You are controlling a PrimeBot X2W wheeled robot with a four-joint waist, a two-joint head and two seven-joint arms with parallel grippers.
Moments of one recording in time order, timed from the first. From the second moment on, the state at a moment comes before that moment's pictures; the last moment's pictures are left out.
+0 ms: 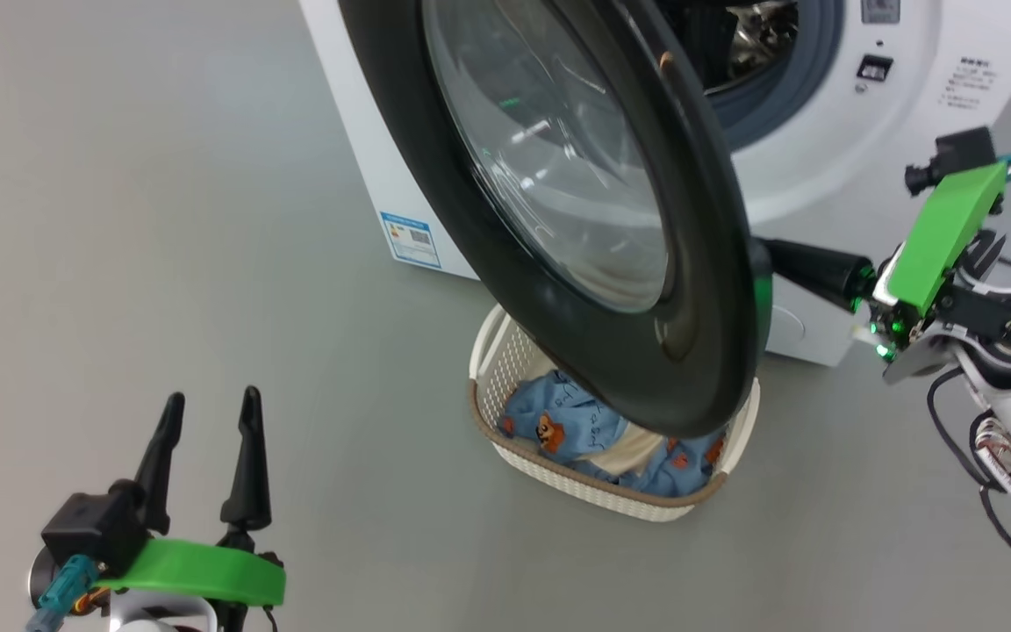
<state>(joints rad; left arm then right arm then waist) -0.19 0.08 -0.06 0.28 -0.34 -0.11 -0.23 -0.75 -0.41 0.41 0.50 1.65 0.12 0.71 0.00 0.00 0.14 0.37</state>
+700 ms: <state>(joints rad) -0.14 0.12 -0.06 0.25 -0.34 -0.09 -0.17 -0.62 -0.31 0.39 0.45 1.68 0.12 0.76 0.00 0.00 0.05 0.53</state>
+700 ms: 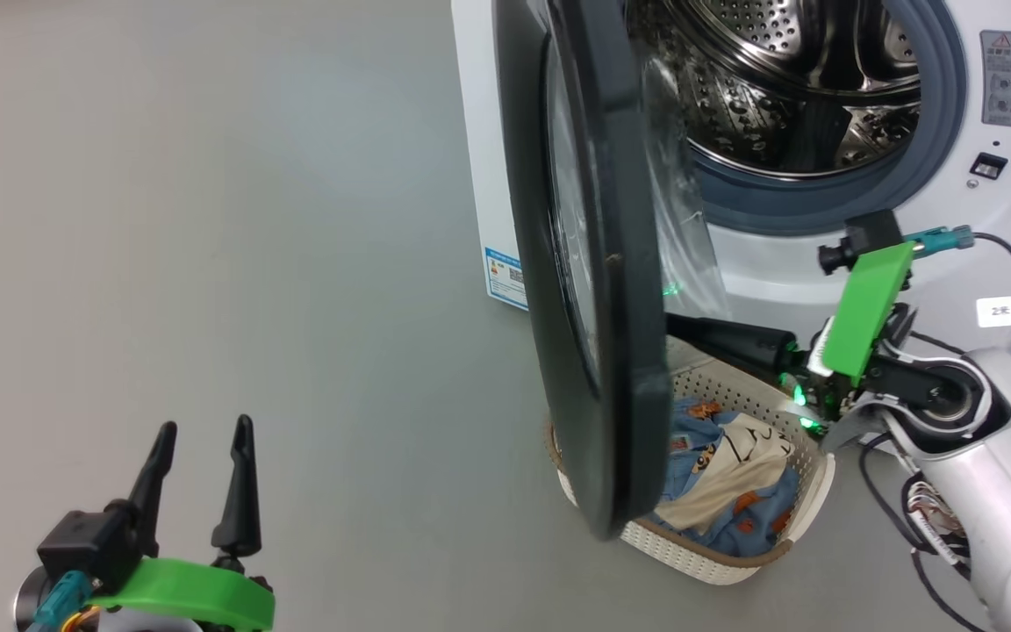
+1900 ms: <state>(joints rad) -0.10 0.15 -0.09 0.21 -0.36 -0.07 -0.15 -0.50 -0.30 0.31 0.15 1.53 0.12 0.60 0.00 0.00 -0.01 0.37</state>
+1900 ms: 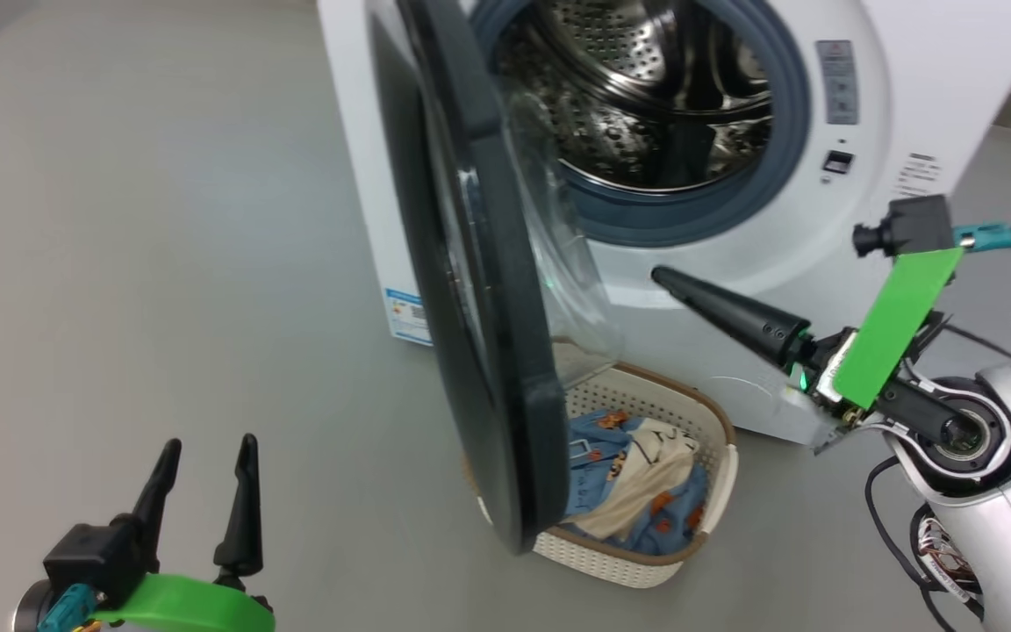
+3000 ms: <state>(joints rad) -0.05 0.18 -0.09 0.19 -0.37 -0.03 -0.17 -0.24 -0.57 0.36 -0.01 0.99 0.12 -0.24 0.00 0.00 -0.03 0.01</state>
